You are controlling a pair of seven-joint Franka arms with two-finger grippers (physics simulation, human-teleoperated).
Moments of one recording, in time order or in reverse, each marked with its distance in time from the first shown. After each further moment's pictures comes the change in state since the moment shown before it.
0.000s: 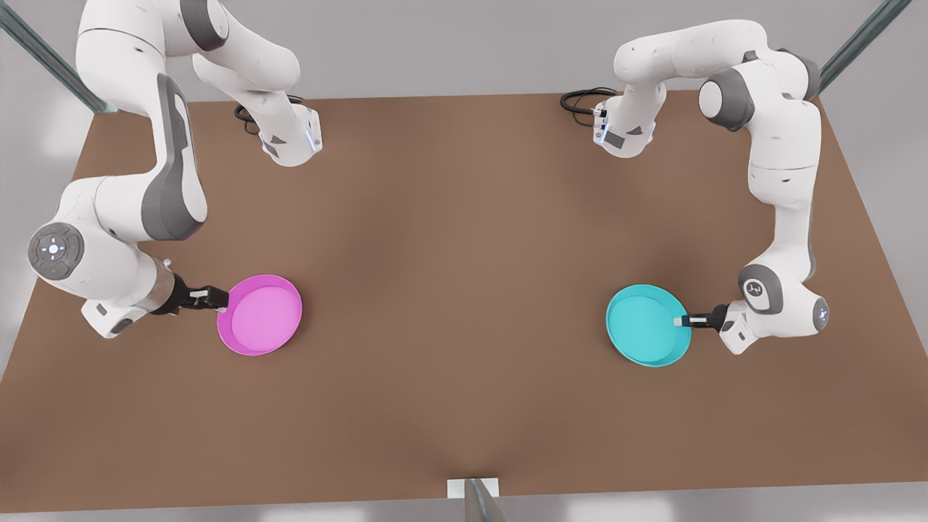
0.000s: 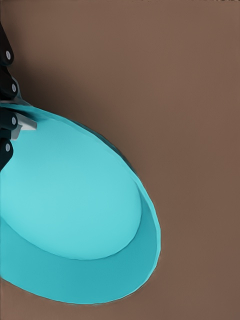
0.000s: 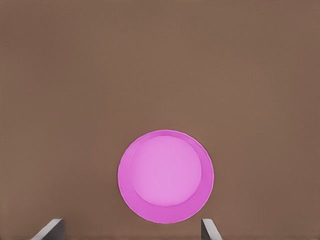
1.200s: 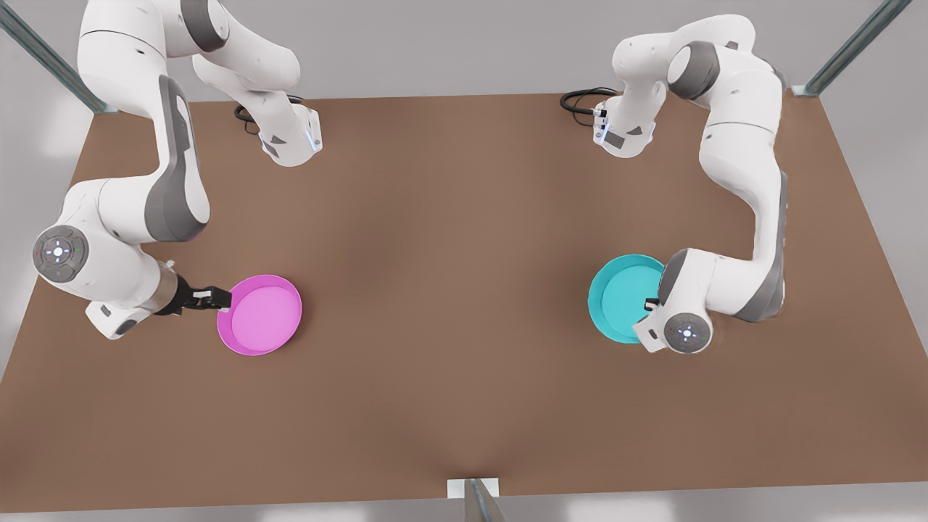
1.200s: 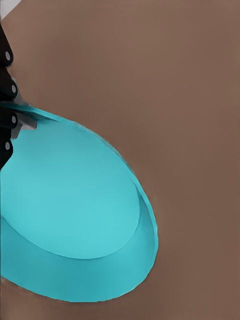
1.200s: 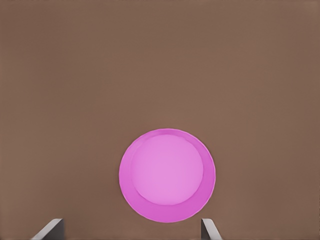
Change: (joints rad) left arm -0.184 -0.048 -0.377 0.344 0.964 -0.627 -0.550; right arm 0.004 0.006 0.000 0.000 0.000 -0.005 0.000
